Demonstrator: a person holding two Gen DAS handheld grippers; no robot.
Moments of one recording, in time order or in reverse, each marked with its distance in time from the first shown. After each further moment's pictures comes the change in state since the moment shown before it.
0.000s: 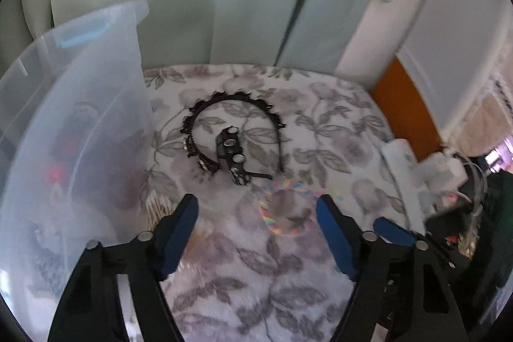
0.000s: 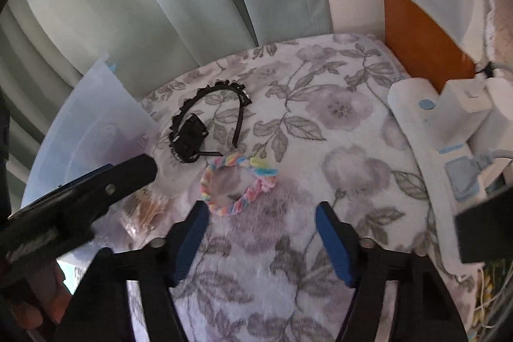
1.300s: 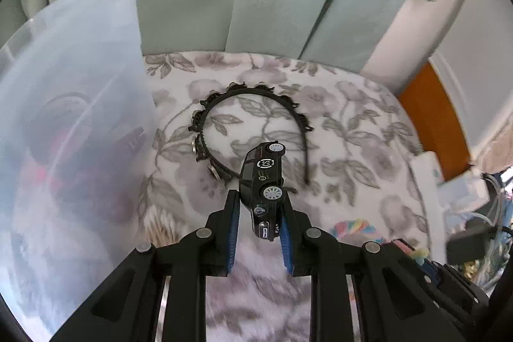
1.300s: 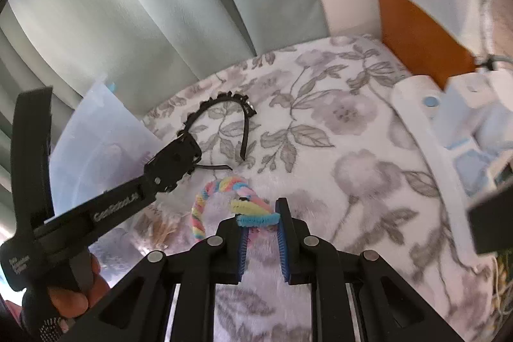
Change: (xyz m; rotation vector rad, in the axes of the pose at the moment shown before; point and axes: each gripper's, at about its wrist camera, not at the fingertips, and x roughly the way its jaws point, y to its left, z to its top) left arm 0.023 0.017 0.011 -0.049 0.017 0.002; right arm -0.011 0.005 0.000 0.081 -0.056 0.014
